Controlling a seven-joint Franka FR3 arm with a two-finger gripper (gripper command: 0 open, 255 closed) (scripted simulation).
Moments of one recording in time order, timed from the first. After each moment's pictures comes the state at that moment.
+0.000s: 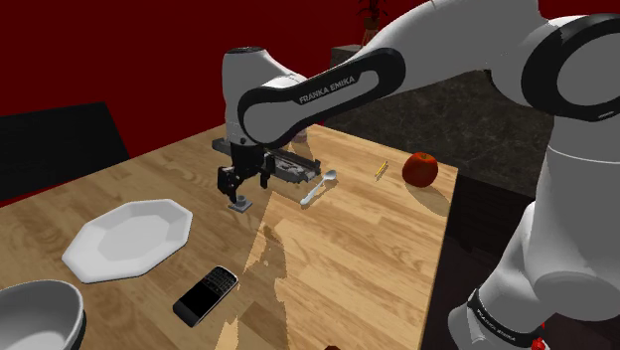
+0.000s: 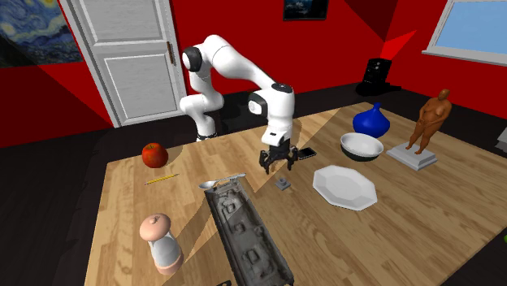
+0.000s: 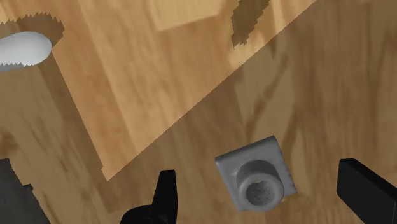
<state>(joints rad) 0.21 0.28 0.28 -1.80 -0.11 2.12 0.50</state>
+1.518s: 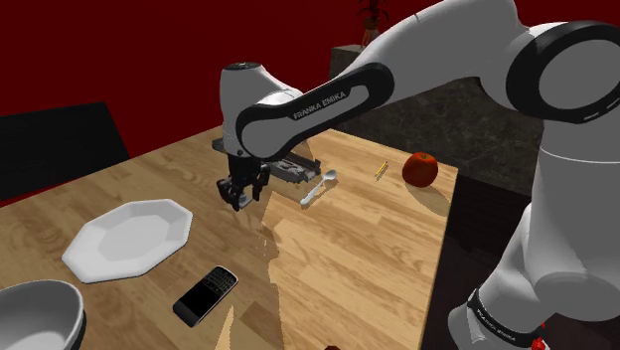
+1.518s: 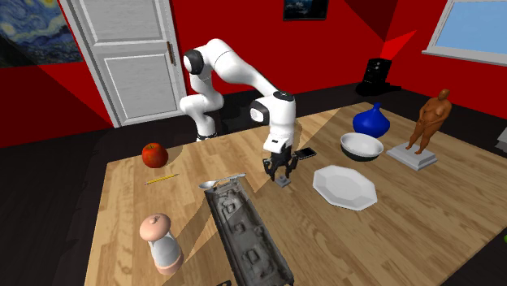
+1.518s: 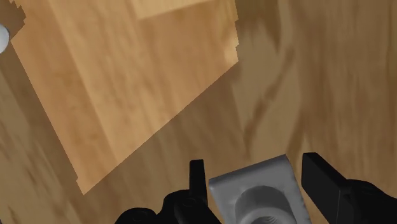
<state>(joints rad) 0.22 0.32 0.28 -1.80 -0.12 2.18 0.51</state>
